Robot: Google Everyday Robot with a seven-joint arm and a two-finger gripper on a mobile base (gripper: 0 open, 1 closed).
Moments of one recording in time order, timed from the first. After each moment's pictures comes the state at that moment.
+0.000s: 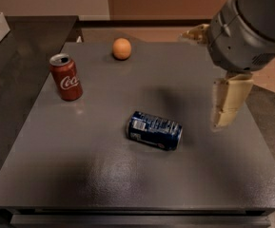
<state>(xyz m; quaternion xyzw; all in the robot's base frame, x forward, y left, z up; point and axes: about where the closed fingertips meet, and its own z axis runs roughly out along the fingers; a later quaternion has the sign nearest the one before) 0.434 -0.112 0.982 -0.78 0.59 -0.04 0.21</state>
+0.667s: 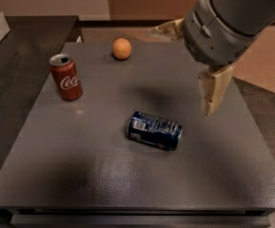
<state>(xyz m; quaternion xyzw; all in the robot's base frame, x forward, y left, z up) 0.450 -0.075 0.987 -0.87 0.43 -0.07 0.23</state>
